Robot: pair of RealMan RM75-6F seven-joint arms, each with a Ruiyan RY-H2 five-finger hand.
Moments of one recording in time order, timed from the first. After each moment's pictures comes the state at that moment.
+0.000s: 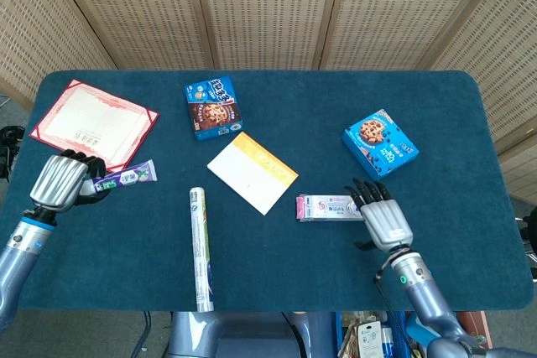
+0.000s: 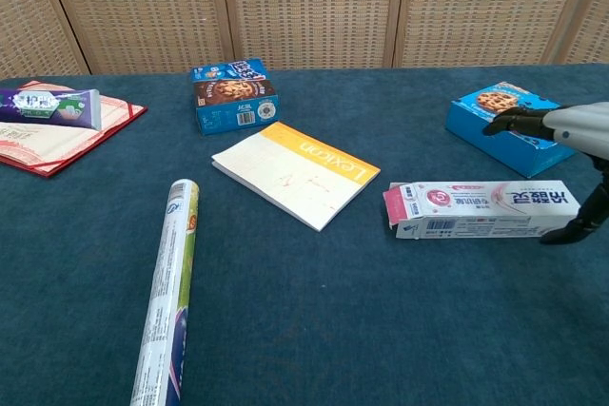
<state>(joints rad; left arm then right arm) -0.47 -1.26 -0.08 -1.26 1.52 1.26 -0.06 0.47 -1.33 0.16 -1.82 -1.09 1.05 -0.63</state>
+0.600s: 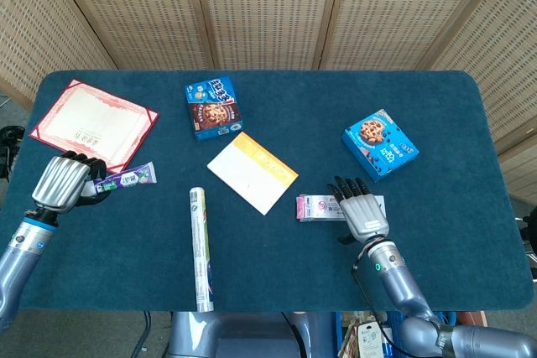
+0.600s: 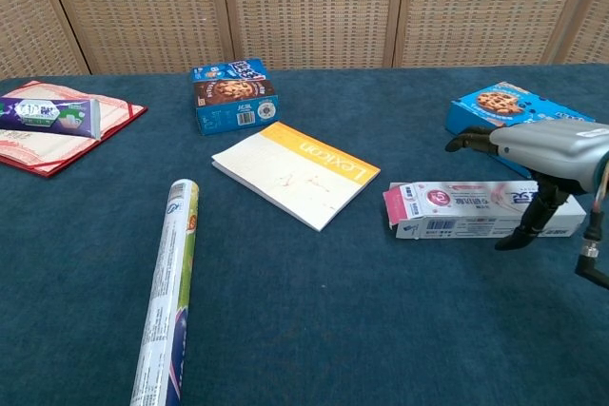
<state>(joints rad) -0.47 -1.27 -0.07 -1.24 1.52 1.25 -0.05 0.59 -1.45 0.17 -1.73 -0.89 1.03 -0.73</state>
